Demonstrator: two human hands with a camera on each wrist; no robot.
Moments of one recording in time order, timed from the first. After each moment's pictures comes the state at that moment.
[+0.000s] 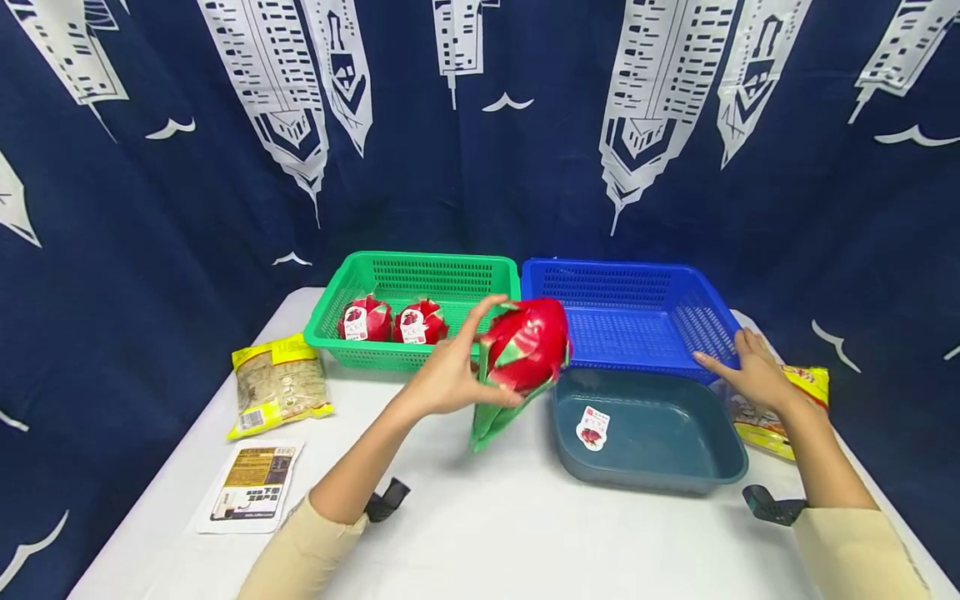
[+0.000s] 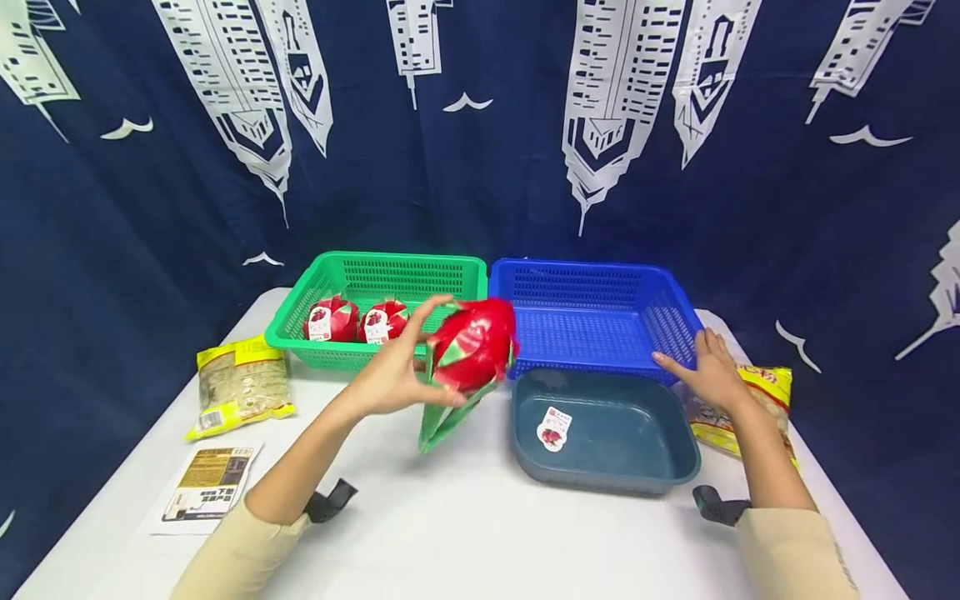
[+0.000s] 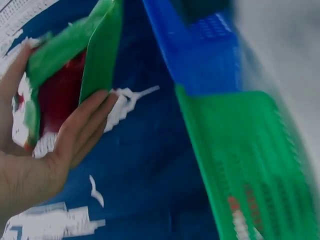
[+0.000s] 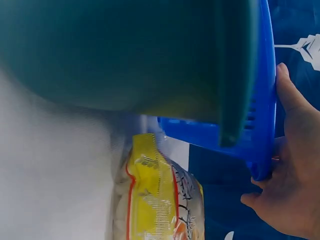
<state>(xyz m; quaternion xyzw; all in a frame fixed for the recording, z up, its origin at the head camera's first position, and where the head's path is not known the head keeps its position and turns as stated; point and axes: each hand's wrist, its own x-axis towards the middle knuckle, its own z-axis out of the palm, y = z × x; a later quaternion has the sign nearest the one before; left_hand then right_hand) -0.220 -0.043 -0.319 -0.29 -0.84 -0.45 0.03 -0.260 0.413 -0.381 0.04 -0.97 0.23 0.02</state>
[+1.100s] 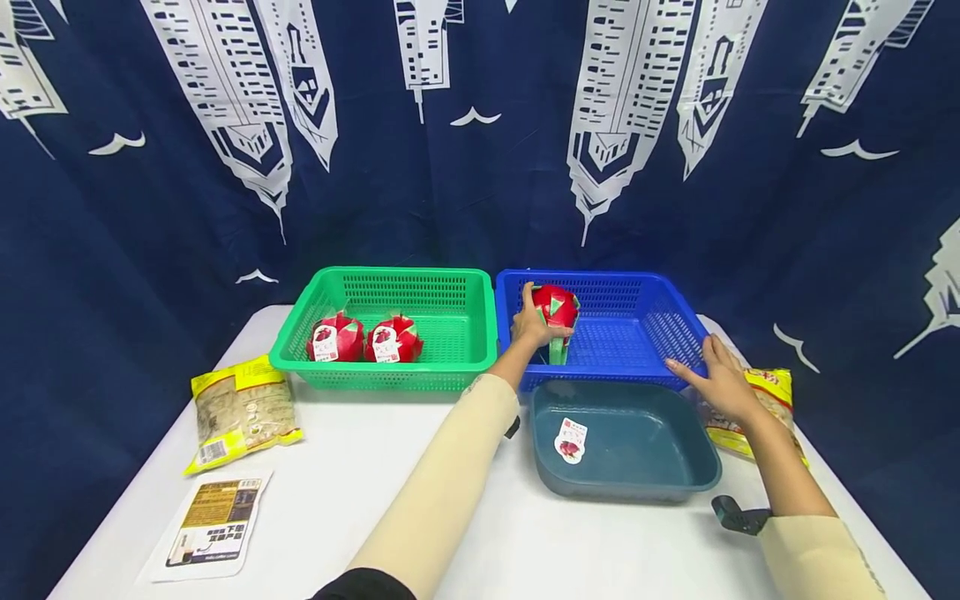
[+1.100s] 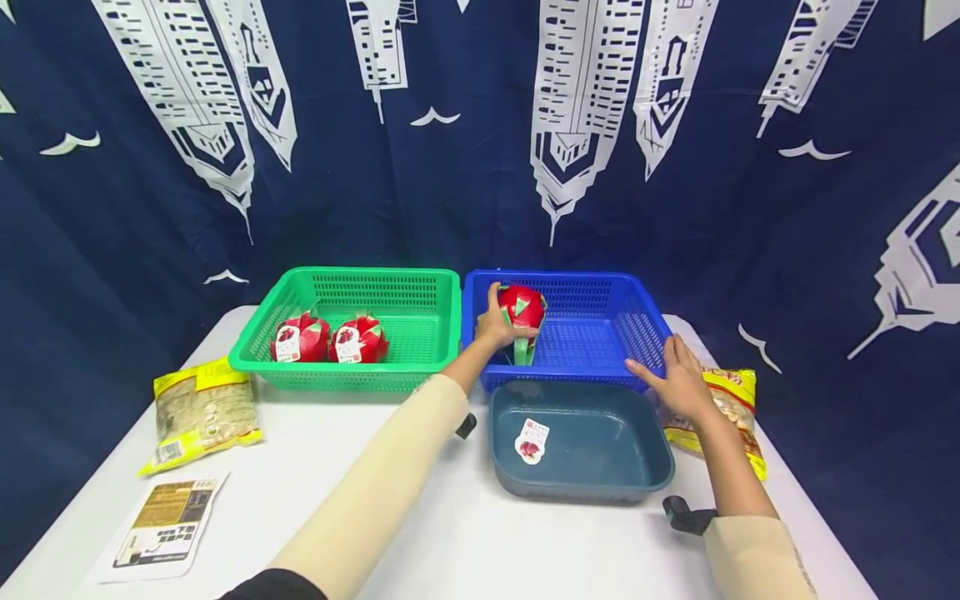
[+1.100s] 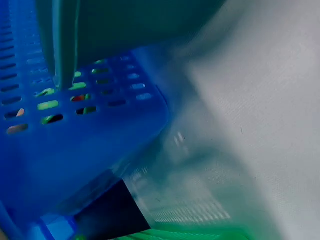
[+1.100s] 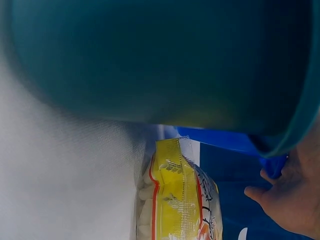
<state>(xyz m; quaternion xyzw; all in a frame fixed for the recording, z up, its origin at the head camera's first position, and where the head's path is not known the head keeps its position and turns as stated) -0.385 0.141 -0.384 0.02 -0.88 -0.48 0.01 -0.253 0.407 -0.388 -0.02 -0.96 0.27 0.05</state>
